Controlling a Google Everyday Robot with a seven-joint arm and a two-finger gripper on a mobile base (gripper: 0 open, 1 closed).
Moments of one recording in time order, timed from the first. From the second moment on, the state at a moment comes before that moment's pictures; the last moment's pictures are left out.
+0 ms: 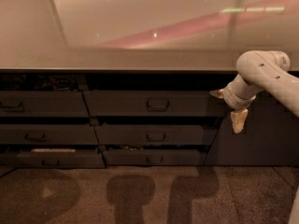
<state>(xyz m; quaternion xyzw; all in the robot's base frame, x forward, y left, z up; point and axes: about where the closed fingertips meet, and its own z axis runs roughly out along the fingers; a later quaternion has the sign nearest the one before) 0.648 -0.306 0.653 -0.82 0.55 -0.07 0.10</state>
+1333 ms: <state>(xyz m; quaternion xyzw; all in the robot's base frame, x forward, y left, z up) 0.677 -0.315 0.668 -0.79 0.60 -0.08 0.09</state>
